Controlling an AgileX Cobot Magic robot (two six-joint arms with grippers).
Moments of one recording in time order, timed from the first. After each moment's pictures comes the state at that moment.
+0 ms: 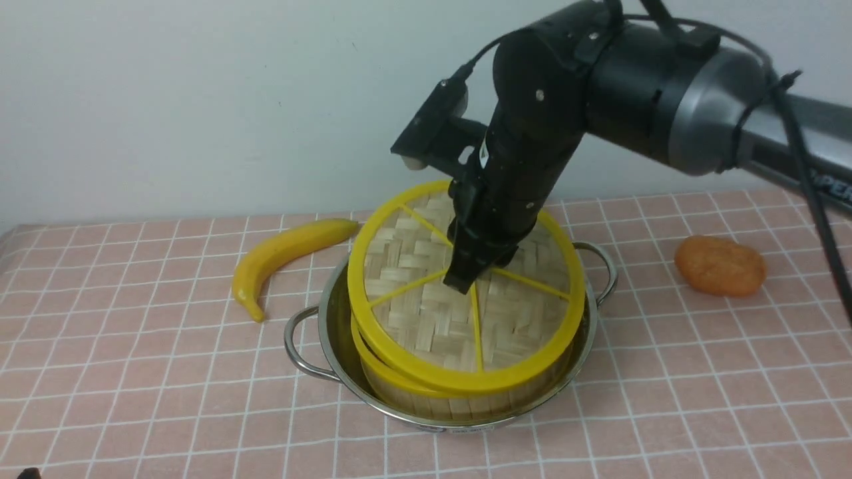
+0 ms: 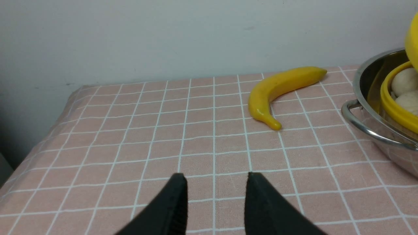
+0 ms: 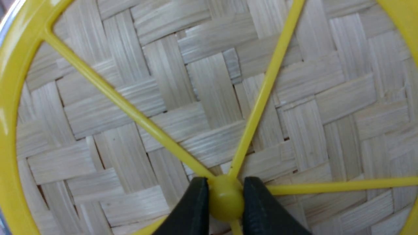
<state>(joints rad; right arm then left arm) 0.66 2.05 -1.87 0.00 1.19 -0.32 0.11 0.00 -0.07 -0.04 0.40 0.13</state>
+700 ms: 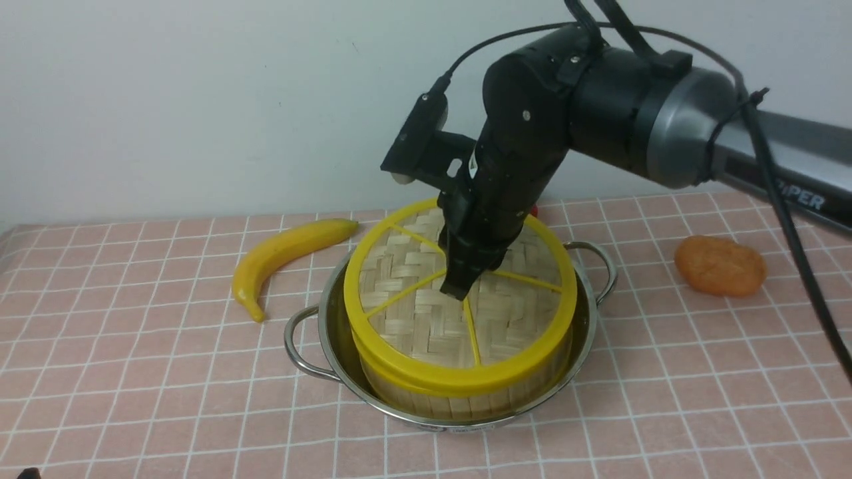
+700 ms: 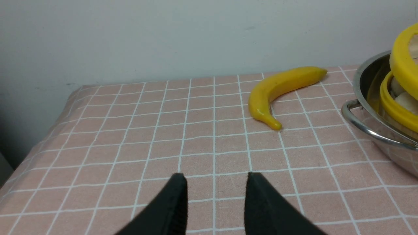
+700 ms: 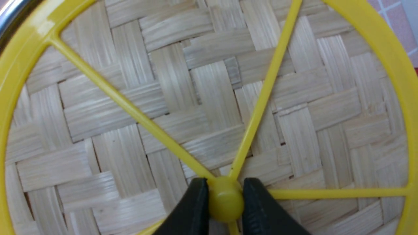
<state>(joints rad) 0.66 2.08 -1.87 0.01 1.12 -0.43 0.11 0.00 -0.07 -0.04 0.40 0.13</state>
